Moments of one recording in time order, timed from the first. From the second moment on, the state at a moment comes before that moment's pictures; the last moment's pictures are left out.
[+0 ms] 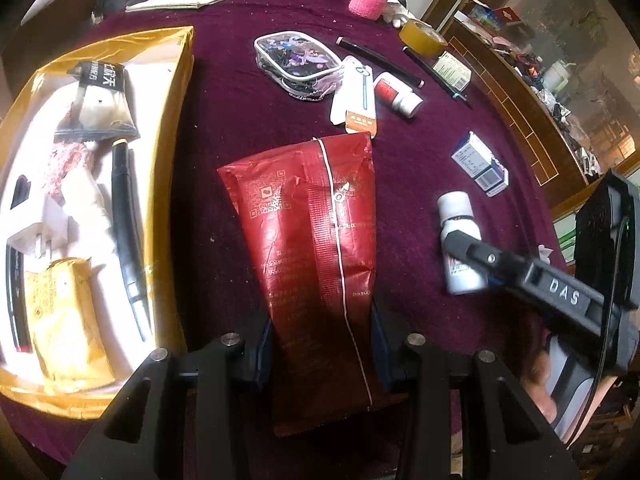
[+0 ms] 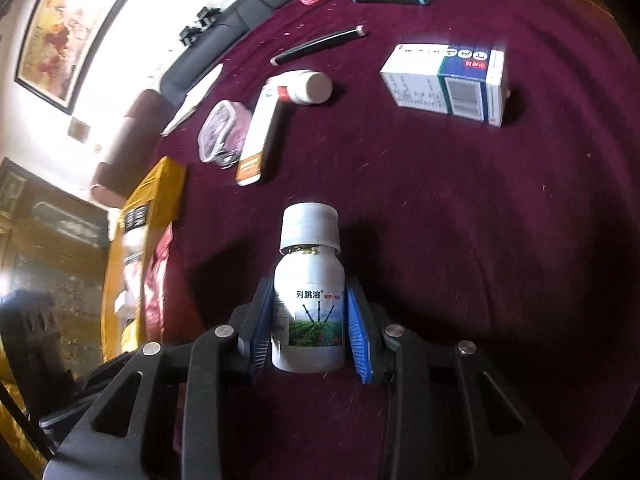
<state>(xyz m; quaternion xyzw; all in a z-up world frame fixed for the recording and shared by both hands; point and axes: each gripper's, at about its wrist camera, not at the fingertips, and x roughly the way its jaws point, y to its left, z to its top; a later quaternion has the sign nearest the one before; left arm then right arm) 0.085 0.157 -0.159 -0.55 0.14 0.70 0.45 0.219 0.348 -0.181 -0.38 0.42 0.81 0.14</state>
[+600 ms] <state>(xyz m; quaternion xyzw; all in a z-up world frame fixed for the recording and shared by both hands) 0.047 0.088 -0.086 -0.51 0.09 0.75 0.41 0.182 0.280 -0.133 -0.36 0.37 0.85 0.06</state>
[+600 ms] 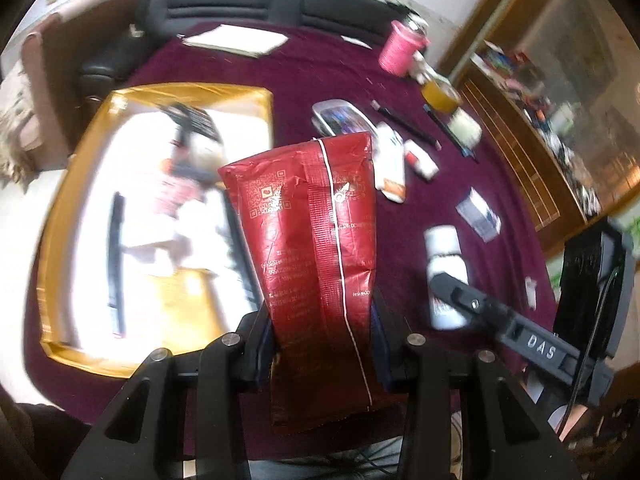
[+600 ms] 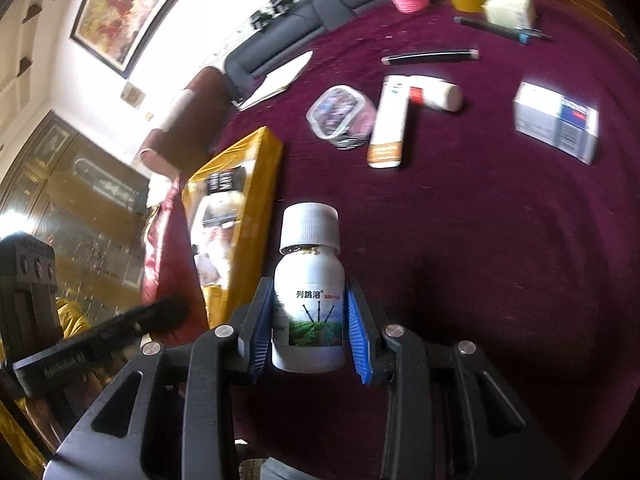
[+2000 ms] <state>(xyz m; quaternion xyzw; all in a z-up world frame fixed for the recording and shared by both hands) -0.183 0.091 -0.161 -0.57 0.17 0.76 0.27 -0.077 0.236 -0.153 -0.46 0.27 0.84 0.06</state>
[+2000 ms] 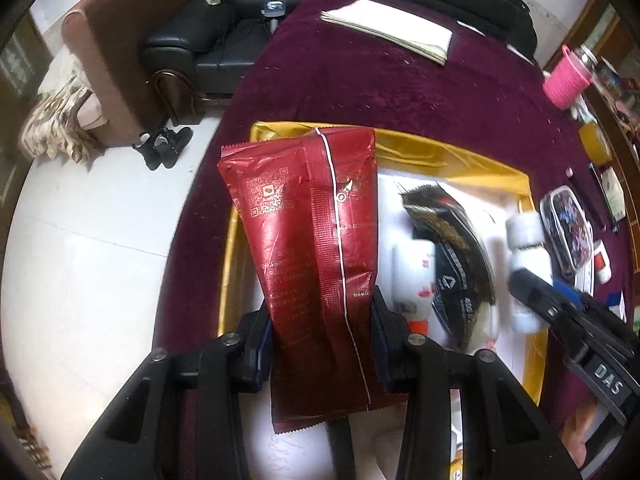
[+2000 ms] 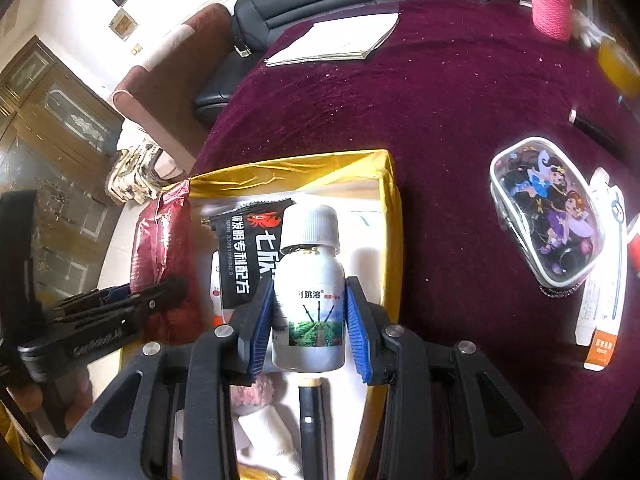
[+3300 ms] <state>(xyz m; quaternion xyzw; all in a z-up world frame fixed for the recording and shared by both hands) 0.018 0.161 -0.106 -0.49 0.06 0.73 0.48 0.153 0.297 -0.138 -0.32 0.33 0.88 0.06</state>
